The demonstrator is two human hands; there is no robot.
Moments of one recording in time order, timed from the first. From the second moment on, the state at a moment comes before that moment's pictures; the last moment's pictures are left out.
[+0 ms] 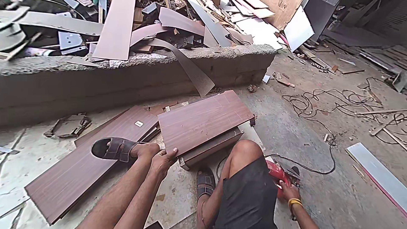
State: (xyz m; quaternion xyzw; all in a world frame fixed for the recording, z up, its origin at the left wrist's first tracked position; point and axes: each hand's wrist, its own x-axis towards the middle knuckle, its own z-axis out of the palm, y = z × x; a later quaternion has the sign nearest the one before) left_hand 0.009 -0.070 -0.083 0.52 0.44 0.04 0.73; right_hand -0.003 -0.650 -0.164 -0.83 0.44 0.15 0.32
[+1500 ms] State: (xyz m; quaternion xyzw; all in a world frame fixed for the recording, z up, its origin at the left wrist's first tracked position) left_hand -0.036 -0.052 -0.075 0.48 0.44 0.00 0.76; right_hand 0.227 -0.311 0.023 -0.95 -0.07 0.29 0.10
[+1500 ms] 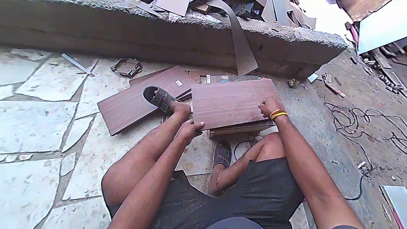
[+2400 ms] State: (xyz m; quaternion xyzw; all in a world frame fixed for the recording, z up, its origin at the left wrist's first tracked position) left_hand -0.014 -0.062 -0.049 0.33 0.49 0.04 0.81; right_hand 0.212 -0.336 0.025 -0.95 0.01 0.28 0.13
